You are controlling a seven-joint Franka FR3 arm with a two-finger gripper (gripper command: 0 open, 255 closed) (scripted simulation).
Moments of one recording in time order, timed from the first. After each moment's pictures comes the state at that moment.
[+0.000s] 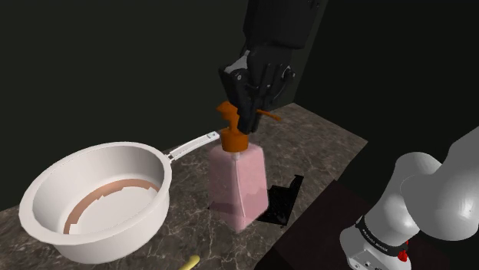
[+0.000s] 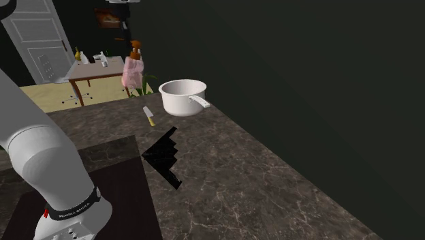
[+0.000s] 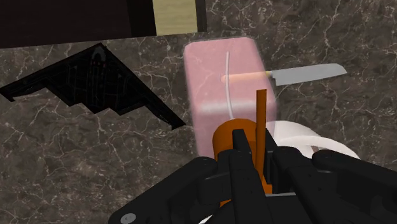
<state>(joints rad) 0.39 -0.21 0.47 -1.69 0.15 1.58 0.86</state>
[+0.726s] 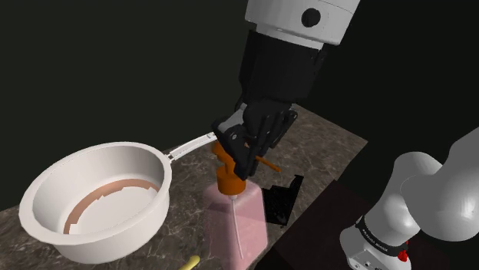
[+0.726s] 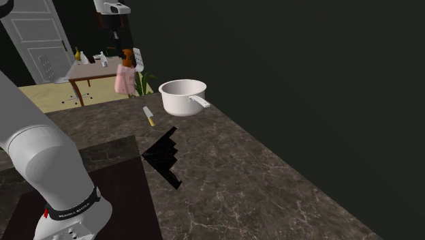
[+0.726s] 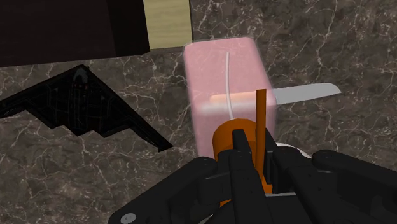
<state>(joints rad) 0.43 -0.22 0.53 -1.79 0.16 1.68 0.95</state>
